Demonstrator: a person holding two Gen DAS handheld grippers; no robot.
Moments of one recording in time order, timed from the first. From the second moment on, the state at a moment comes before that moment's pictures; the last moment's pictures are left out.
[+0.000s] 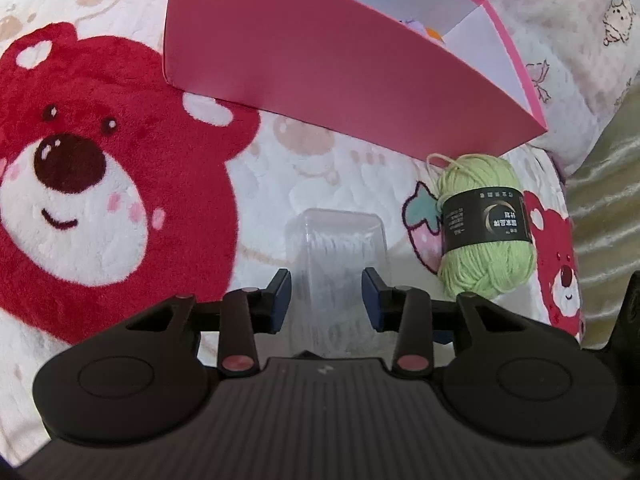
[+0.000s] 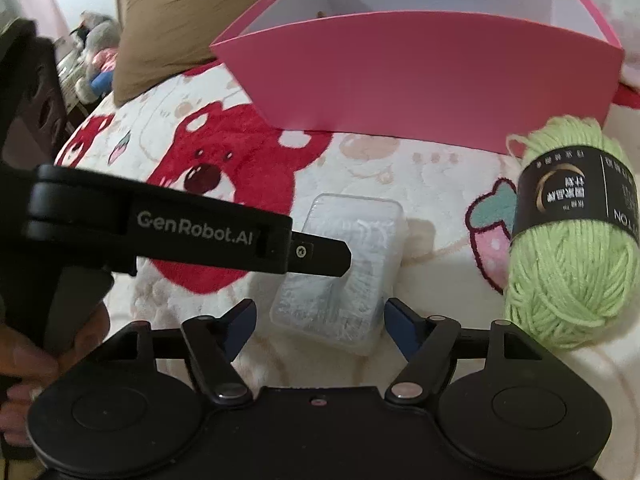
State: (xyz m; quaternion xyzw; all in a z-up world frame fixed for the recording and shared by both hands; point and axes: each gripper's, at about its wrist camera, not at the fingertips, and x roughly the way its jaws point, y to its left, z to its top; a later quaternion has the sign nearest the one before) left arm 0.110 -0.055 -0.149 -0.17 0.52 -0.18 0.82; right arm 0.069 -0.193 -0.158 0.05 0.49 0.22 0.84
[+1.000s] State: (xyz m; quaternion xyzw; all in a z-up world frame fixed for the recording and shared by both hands) left arm 0.068 -0.055 -0.112 -0.18 0.52 -0.19 0.81; right arm 0.035 -0.185 -0.131 0.01 0.45 0.19 0.87
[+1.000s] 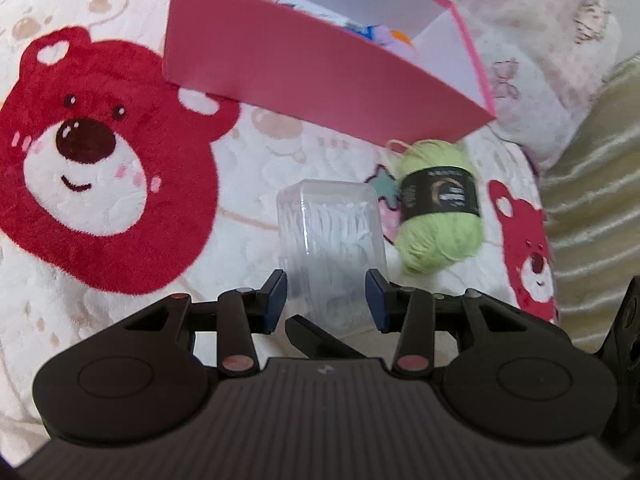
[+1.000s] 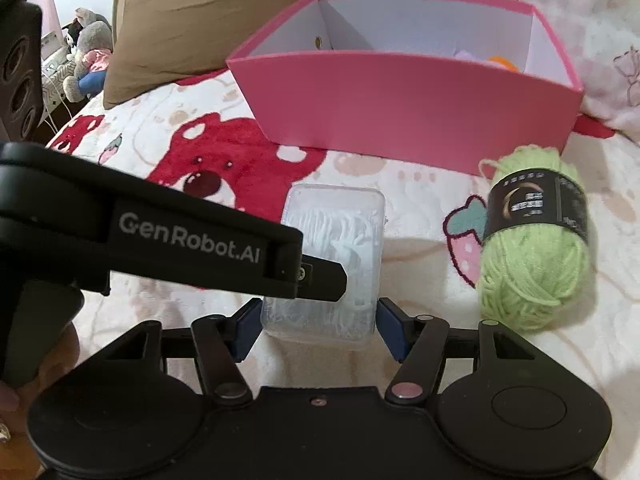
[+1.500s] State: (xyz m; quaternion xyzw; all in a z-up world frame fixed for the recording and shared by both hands) left arm 0.034 -0.047 -0.052 -0.15 0.49 -0.20 0.83; right arm 0.005 -0.189 -0.080 0.02 0.42 0.21 0.88
